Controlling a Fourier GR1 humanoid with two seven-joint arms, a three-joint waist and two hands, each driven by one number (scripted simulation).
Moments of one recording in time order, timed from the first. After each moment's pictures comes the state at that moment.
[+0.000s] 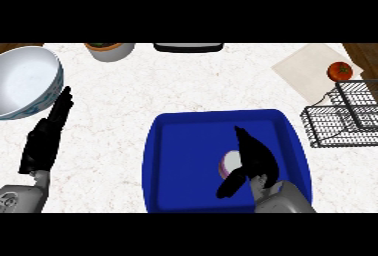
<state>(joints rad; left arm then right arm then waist) -0.13 0.42 -0.10 -1.47 0.00 0.22 0.06 -0.26 -0.12 0.49 -1.56 0.53 0.13 1.09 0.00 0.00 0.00</state>
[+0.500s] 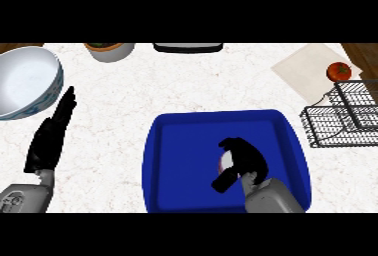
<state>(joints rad) -0.13 0.38 -0.08 -1.46 -0.04 0.20 0.06 -0.27 -0.05 0.45 -1.44 0.52 0.17 1.04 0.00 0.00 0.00</state>
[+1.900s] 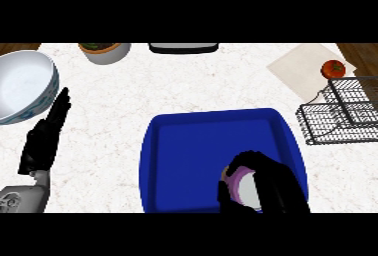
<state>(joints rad) -0.12 0.34 0.00 -1.46 -0.09 0.14 0.06 -0.03 -0.20 0.60 -2.03 0.81 0.02 0.78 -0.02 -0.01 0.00</state>
